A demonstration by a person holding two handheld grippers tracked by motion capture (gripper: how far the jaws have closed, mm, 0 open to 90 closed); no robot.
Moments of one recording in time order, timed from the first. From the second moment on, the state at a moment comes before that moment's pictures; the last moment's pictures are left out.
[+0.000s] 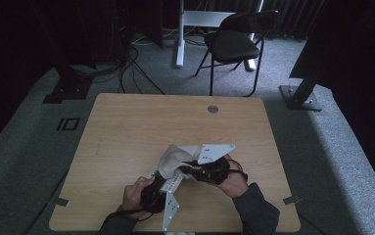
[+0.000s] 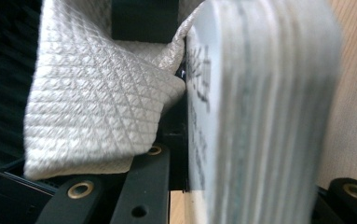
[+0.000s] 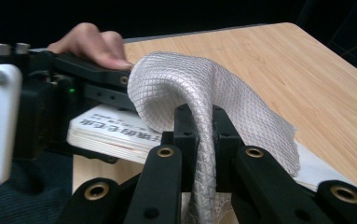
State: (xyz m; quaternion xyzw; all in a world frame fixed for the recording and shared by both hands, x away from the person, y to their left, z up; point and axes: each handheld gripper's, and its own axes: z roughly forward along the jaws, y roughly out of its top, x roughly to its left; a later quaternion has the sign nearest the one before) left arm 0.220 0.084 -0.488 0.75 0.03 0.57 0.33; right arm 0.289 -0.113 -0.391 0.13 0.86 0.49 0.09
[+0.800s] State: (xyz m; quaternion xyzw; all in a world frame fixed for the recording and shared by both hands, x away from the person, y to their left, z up) left arm 0.216 0.080 -0.490 0.74 0.01 0.59 0.31; right arm 0.317 -0.125 -0.391 0.20 0.84 0.48 0.12
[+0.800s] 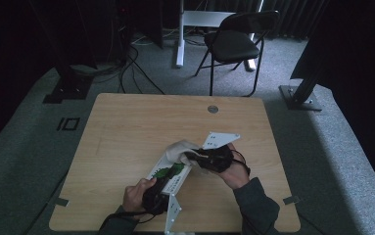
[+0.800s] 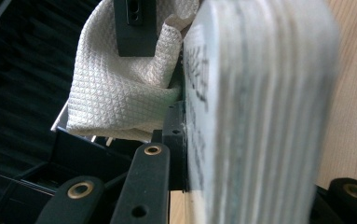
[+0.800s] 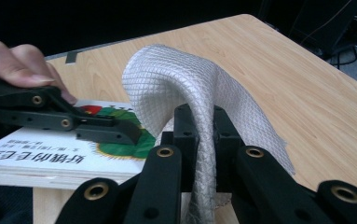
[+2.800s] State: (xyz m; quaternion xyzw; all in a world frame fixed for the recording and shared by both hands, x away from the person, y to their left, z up) left arm 0.212 0.075 -0.496 0.73 -0.02 0.62 0.28; right arm 0.320 -0.083 -0.394 0.20 0.87 0.43 0.11
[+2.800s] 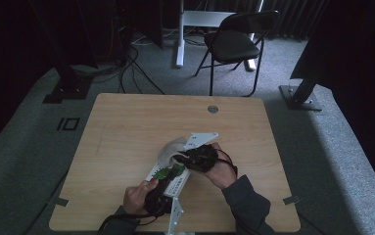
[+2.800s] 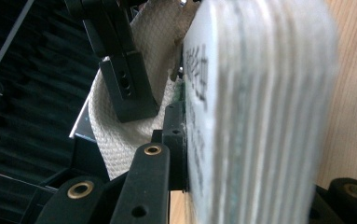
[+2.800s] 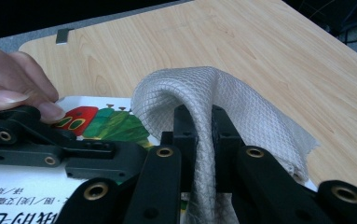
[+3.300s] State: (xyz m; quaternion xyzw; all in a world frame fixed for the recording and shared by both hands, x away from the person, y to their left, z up) left arm 0.211 0.074 -0.496 0.73 -0.02 0.62 0.28; right arm 0.323 -0.075 -0.393 0.19 0.88 0.42 0.10
